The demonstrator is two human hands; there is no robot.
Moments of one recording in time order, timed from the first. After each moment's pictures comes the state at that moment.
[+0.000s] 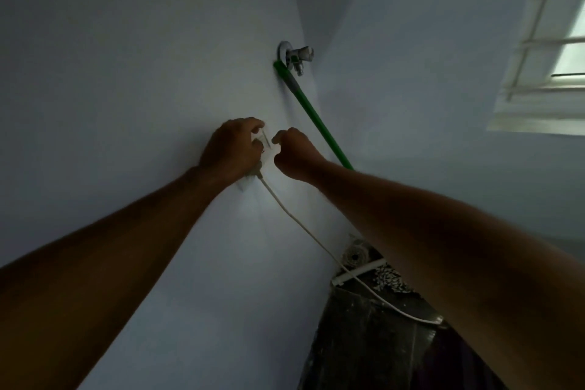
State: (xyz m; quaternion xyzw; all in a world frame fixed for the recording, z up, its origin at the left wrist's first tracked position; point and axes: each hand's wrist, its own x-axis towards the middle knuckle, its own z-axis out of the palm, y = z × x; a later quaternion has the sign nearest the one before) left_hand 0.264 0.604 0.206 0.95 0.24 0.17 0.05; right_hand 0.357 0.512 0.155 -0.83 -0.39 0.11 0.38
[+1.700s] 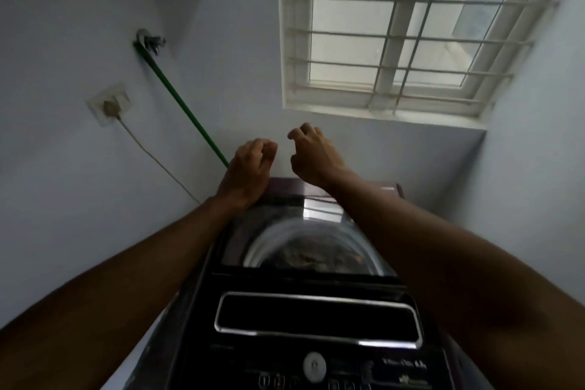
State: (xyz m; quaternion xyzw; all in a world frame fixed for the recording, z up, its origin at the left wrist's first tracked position) left_hand 0.138 0.098 0.167 0.91 0.08 0.23 0.33; right_hand 0.219 -0.044 0.198 -0.92 -0.34 -0.07 0.19
